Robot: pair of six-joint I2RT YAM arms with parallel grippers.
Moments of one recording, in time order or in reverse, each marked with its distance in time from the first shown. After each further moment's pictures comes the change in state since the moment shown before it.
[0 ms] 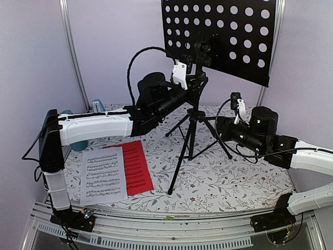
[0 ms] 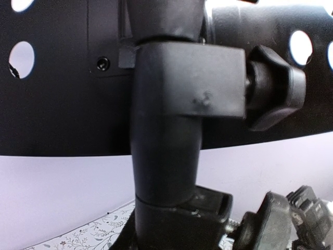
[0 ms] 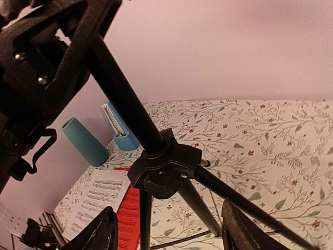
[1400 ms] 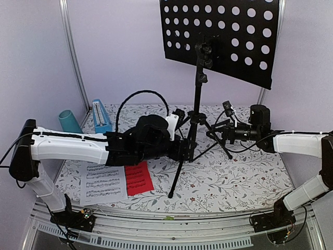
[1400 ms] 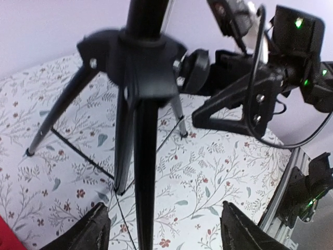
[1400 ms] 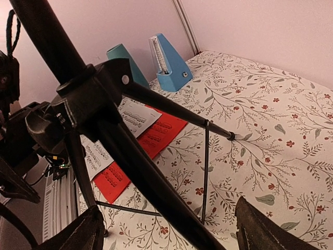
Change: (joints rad) left arm -0.157 -0.289 -0.455 -0.471 -0.125 -0.402; right arm -0.484 0.304 -0.049 0.210 -0.997 -0.351
